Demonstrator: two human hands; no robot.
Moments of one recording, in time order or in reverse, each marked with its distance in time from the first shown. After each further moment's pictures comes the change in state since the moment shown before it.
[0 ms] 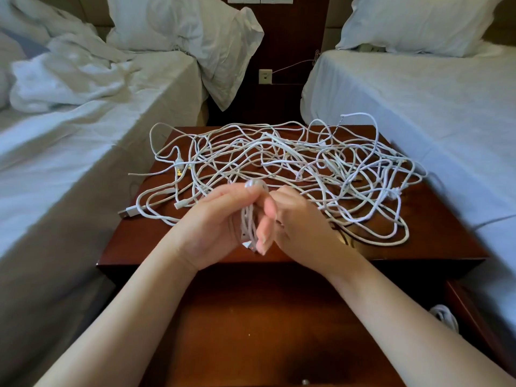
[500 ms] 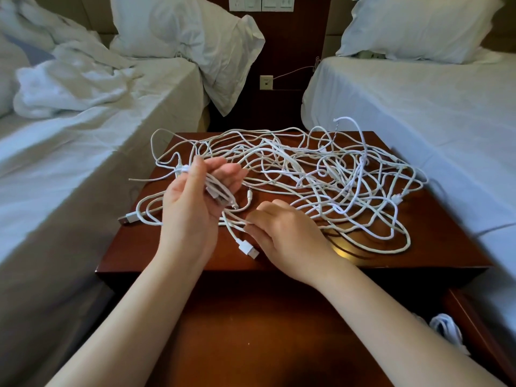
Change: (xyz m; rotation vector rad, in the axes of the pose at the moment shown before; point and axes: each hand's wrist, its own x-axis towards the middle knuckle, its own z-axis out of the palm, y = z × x) left_hand 0.011 0.002 -0.001 -0.040 0.905 0.378; right_hand 0.001 -0.009 0.010 -0.143 -0.070 0.058
